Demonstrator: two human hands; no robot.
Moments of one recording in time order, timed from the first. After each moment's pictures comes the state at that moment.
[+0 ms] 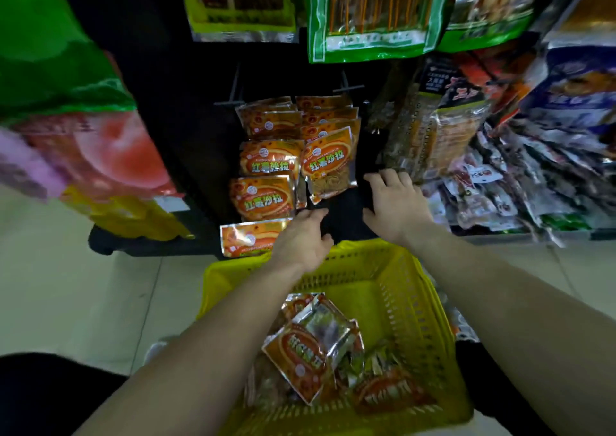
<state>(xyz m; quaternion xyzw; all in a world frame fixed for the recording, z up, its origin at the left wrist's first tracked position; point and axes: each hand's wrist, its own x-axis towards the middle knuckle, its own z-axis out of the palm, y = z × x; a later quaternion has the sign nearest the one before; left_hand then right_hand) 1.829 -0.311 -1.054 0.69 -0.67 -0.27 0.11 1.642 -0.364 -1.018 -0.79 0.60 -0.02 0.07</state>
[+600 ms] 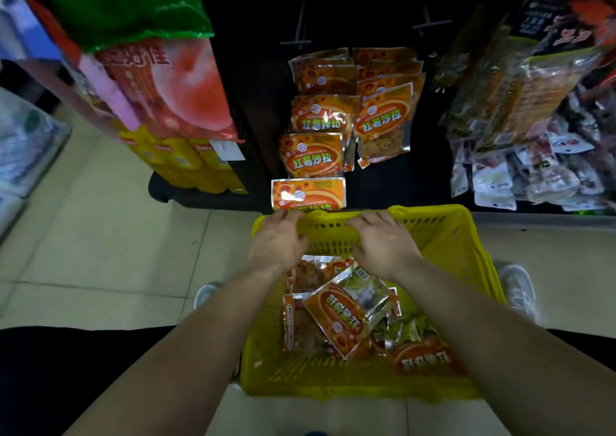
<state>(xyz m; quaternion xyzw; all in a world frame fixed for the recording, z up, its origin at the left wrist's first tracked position) 1.931 -0.234 -1.087 0.77 -0.59 -0.22 0.04 1.723 -0.278 -1.100 -0.86 0.48 0.04 0.17</state>
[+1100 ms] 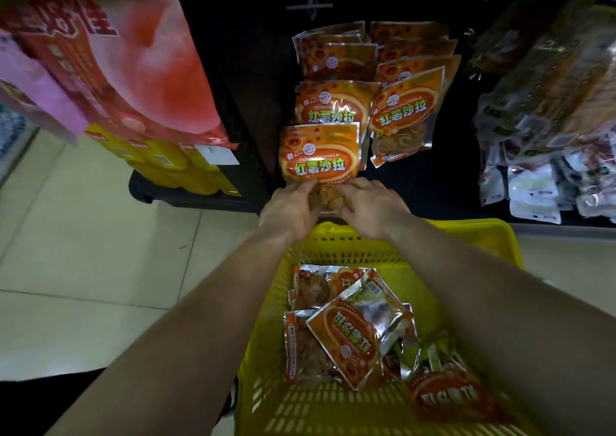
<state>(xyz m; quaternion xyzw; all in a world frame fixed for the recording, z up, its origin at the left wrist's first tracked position) 1.957 -0.336 -1.136 0.77 -0.59 -0.25 0.02 1.783 -0.381 -1.135 -0.84 0.49 0.06 0.23</state>
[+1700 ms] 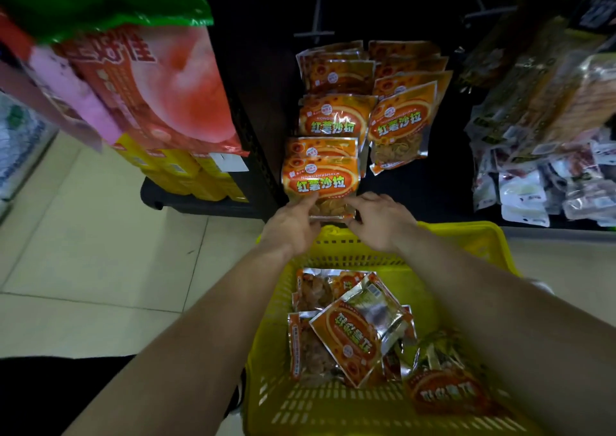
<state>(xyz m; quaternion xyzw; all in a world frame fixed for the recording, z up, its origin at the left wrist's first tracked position) 1.956 -0.305 -1.117 0.75 -0.59 -0.29 0.07 1.766 -0.359 -1.115 -0.83 0.50 0.06 0.24</state>
